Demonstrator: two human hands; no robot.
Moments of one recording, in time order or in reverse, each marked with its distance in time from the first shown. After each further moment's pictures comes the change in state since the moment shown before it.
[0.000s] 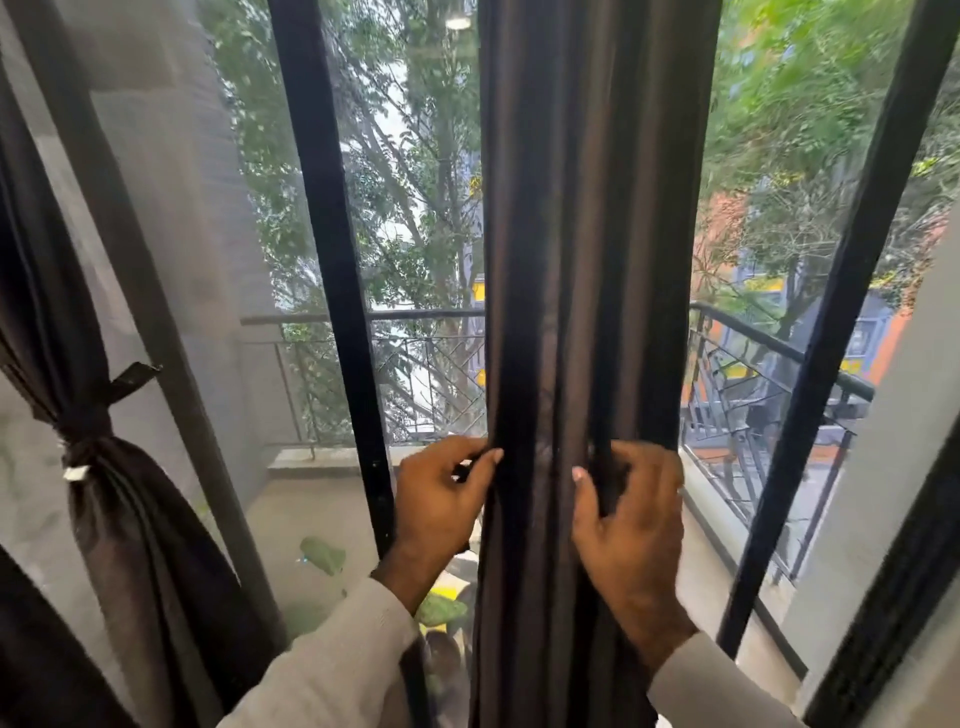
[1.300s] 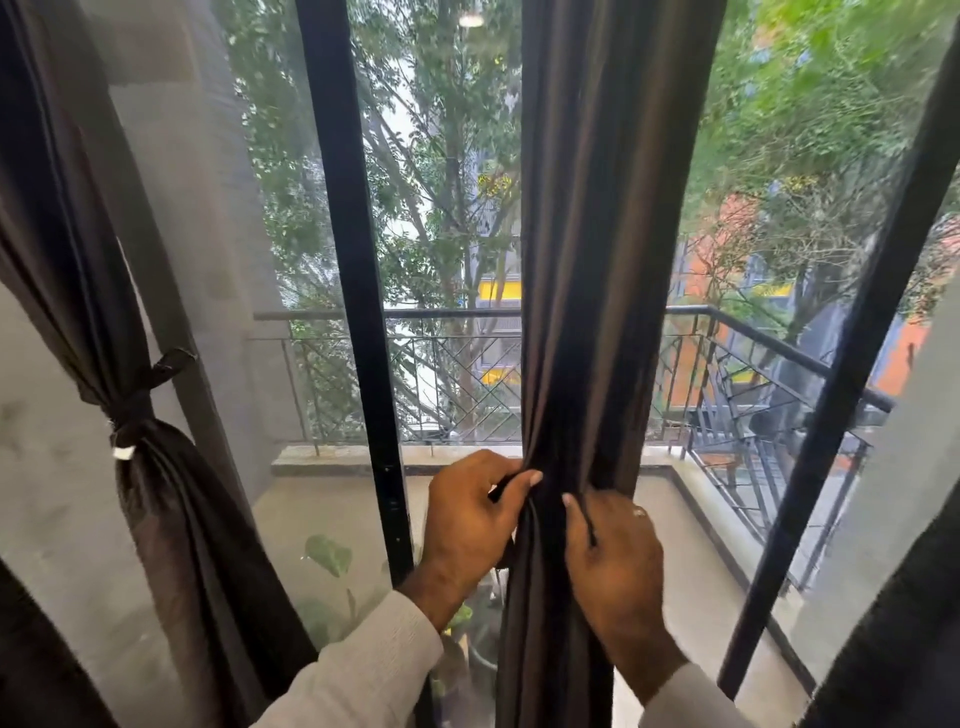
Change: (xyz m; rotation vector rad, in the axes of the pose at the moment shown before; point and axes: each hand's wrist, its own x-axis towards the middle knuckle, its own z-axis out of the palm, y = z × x) left_hand -0.006 -0.006 0.005 0.049 -0.050 0.113; right_hand -0.031 0.003 0.036 -0.084 -0.177 -0.016
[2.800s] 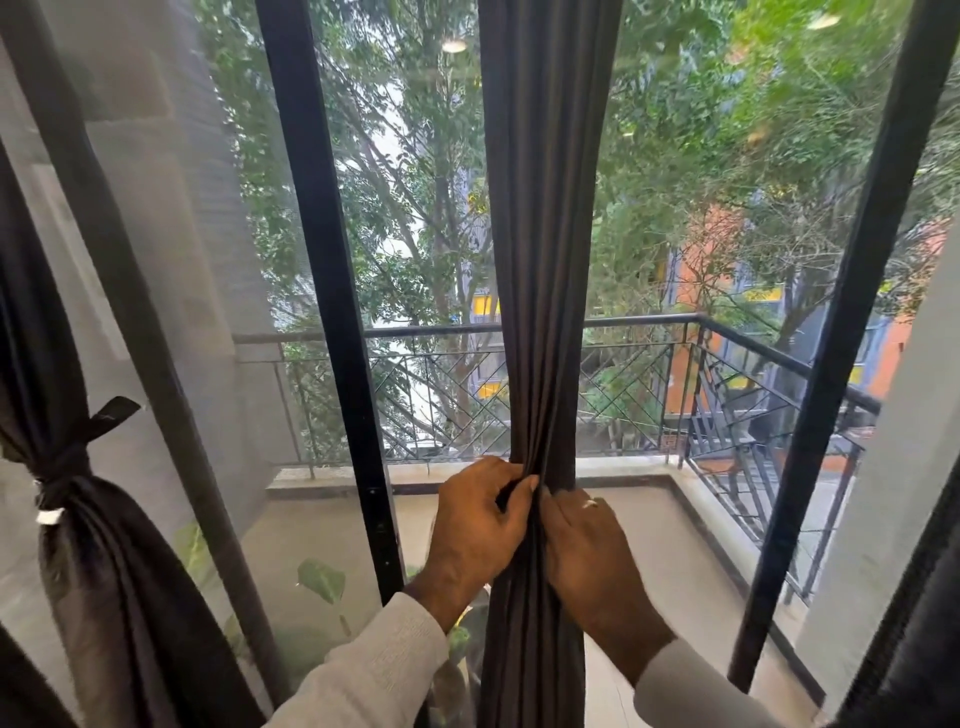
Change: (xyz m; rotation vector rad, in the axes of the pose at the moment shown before) left_hand 0.015 0.000 0.027 0.061 -0.085 0.044; right_hand 0.029 0.020 0.017 -0.108 -0.260 -0.337
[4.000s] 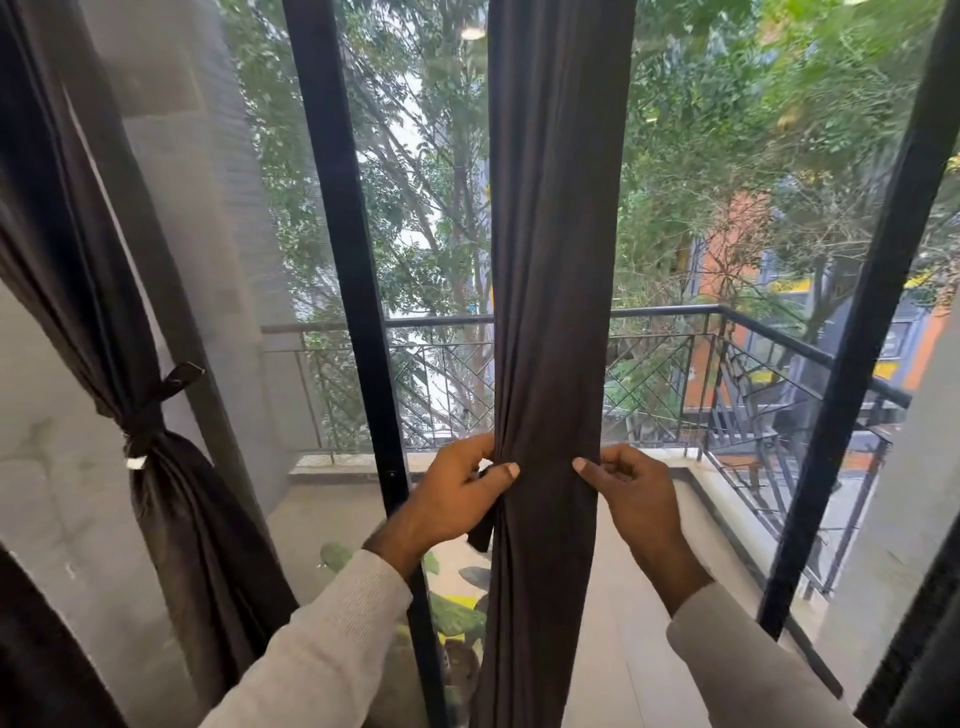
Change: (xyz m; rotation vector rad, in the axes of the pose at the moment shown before) left_hand 0.017 -0.016 -0.049 -0.313 -0.360 -0.261; right_hand 0.028 0.033 -0.019 0.969 0.096 0.740
